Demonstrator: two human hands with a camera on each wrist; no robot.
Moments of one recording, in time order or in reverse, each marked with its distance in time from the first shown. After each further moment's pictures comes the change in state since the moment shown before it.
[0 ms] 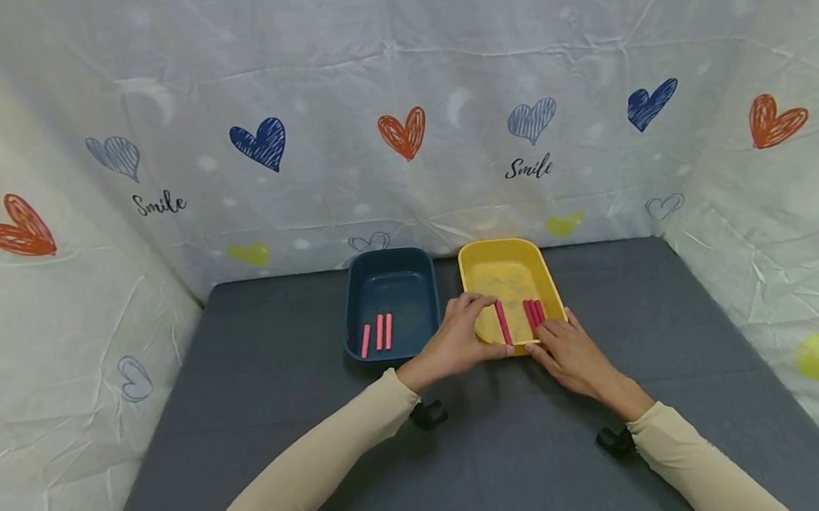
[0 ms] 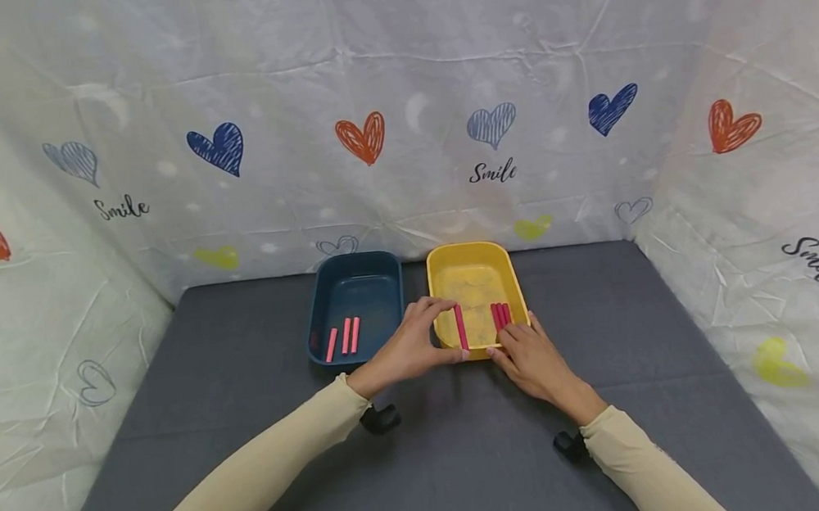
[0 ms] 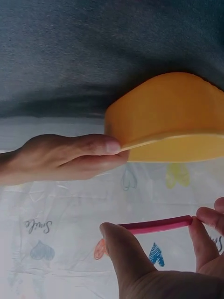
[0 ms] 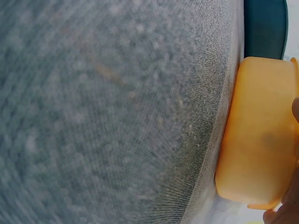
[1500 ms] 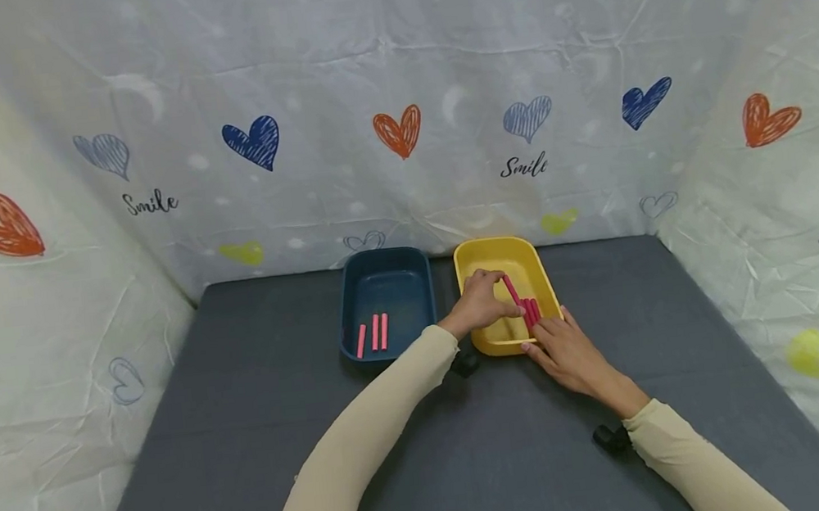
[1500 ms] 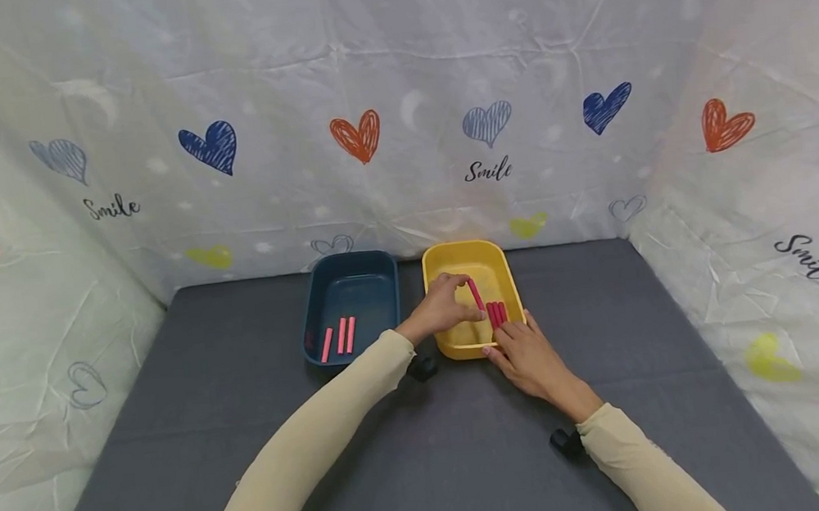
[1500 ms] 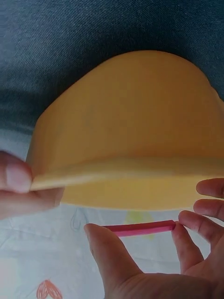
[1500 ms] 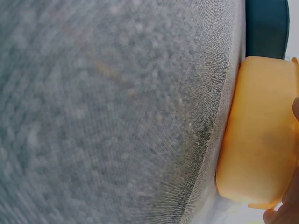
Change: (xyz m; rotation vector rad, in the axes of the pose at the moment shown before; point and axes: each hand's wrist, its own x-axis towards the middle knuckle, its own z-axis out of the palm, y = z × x) left_hand 0.090 -0.015 0.029 -0.005 -0.033 -0.188; right_hand 0.002 0.001 -0.003 0.005 -0.013 -0.001
